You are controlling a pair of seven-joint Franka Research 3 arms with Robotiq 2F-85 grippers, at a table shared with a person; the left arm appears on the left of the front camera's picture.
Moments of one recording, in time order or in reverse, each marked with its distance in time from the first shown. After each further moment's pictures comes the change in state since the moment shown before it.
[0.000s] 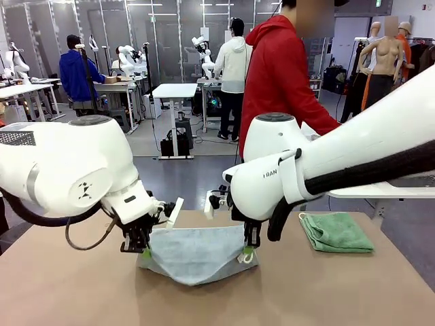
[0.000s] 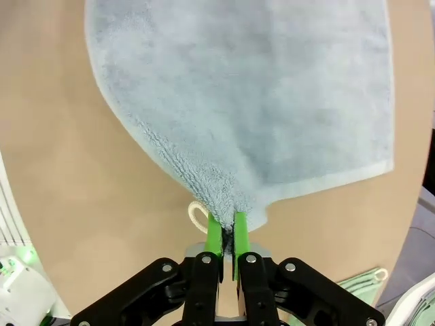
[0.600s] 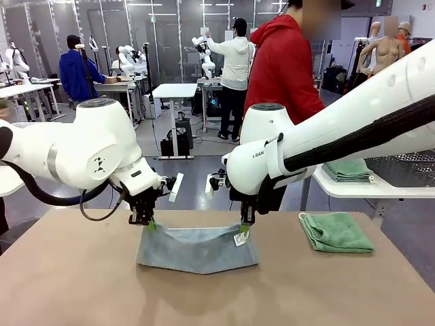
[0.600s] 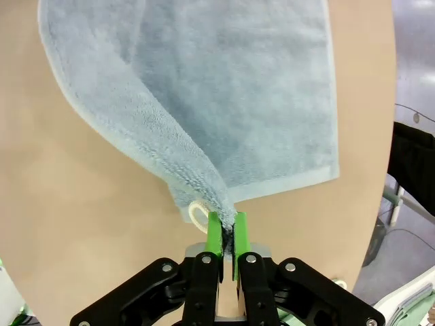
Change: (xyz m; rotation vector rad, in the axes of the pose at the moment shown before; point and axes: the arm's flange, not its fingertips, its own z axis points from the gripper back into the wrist) left arm -0.020 0.073 0.006 0.053 -0.010 0.050; right arm 0.008 -0.079 -0.010 -0.029 0.001 0.007
